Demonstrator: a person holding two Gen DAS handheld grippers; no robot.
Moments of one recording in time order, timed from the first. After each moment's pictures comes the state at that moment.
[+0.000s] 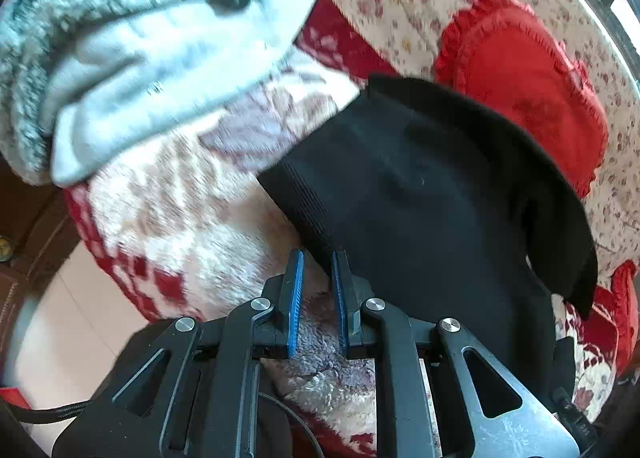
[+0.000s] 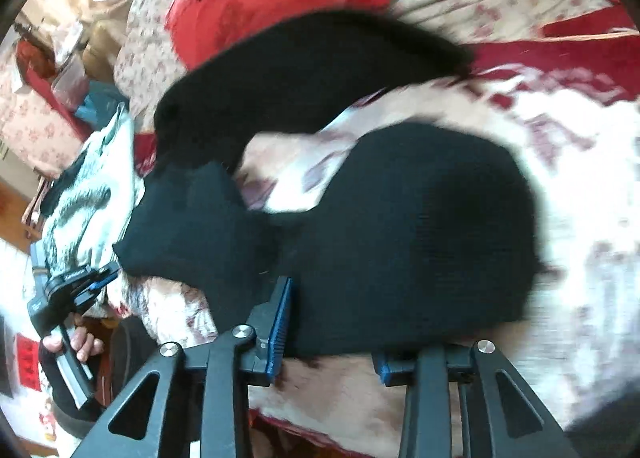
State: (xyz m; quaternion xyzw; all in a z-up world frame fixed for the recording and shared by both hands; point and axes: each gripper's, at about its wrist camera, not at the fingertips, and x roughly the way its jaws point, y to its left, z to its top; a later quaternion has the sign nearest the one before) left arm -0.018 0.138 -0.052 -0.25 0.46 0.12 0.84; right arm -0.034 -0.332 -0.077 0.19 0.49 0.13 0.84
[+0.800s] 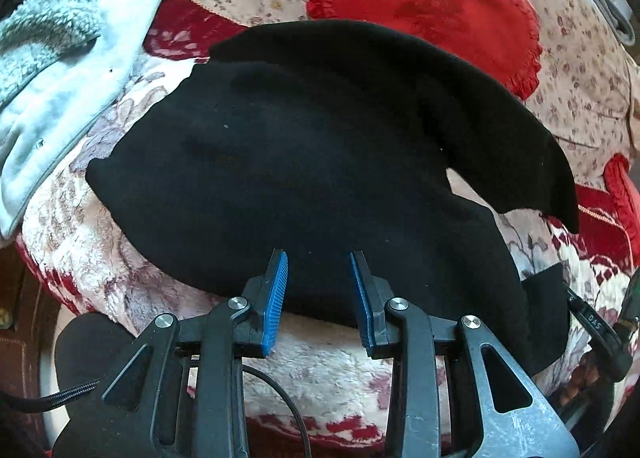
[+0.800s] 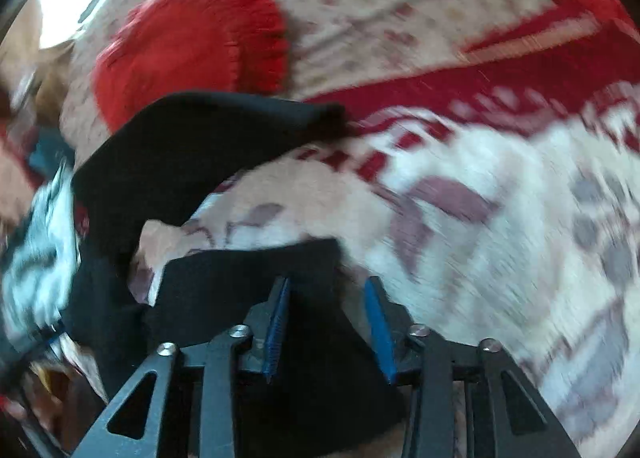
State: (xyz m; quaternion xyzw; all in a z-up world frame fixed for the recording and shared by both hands) left arm 0.018 0.000 -0.045 -0.13 0.51 0.01 0.85; right arm 0.013 -0.403 -0.092 0.17 0.46 0.05 0.87
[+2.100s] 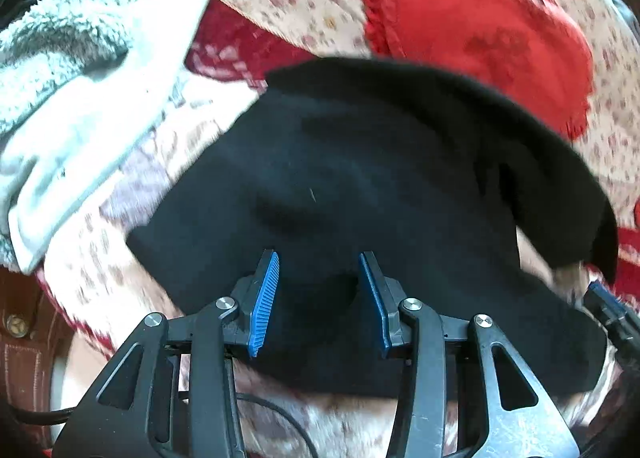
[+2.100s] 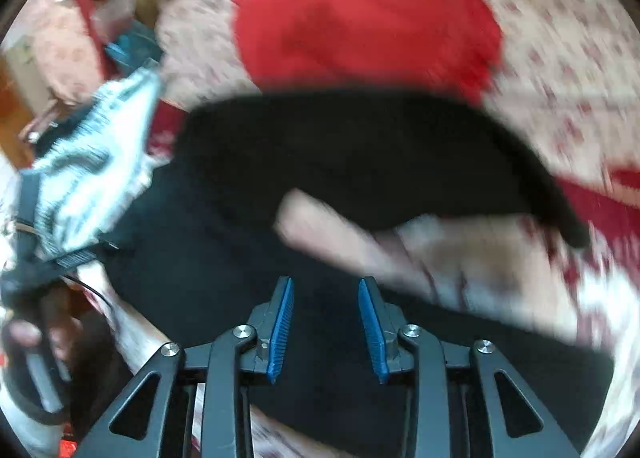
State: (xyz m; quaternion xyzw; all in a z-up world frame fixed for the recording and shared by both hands) left arm 0.066 0.063 -0.056 -0.14 0.49 0.07 0.86; right arm 0.057 -0.247 -0.048 0.03 0.44 0.20 0.87
